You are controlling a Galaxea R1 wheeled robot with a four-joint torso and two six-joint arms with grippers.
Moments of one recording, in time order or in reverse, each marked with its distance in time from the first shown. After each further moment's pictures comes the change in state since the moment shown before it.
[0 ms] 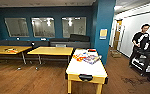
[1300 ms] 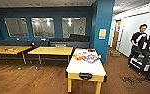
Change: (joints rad) left arm 0.004 0.008 -0.001 0.032 0.000 0.003; right arm -0.003 -0.003 -0.002 0.000 0.002 0.000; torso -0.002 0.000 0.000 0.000
